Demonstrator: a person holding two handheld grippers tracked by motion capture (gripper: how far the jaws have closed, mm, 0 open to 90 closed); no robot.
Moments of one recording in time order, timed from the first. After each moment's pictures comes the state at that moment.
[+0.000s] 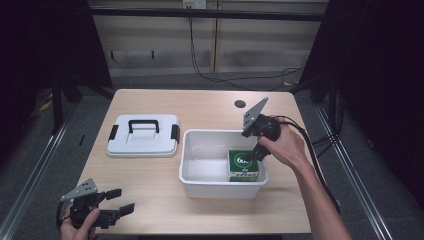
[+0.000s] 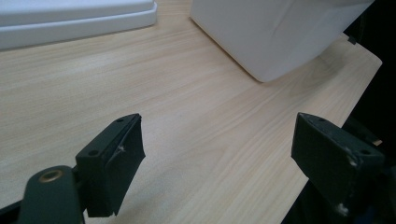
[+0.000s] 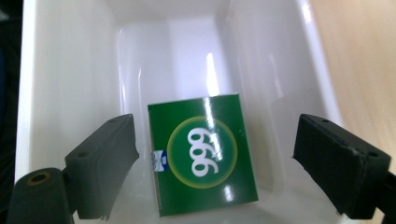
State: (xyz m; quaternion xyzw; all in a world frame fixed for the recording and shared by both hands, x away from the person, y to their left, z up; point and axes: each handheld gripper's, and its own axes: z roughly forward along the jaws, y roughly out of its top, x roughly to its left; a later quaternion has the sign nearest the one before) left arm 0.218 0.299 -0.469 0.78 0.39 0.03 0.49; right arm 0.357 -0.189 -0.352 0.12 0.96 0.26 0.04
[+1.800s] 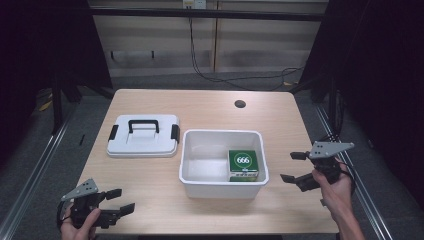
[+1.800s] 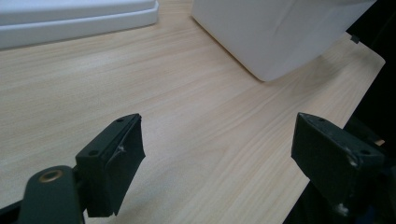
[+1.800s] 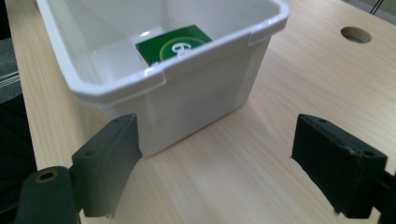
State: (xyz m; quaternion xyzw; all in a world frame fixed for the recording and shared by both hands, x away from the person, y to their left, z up) left arm 0.219 0.299 -0.469 0.78 0.39 0.03 0.49; right arm 0.247 -0.321 -0.402 0.30 0.84 0.42 0.14
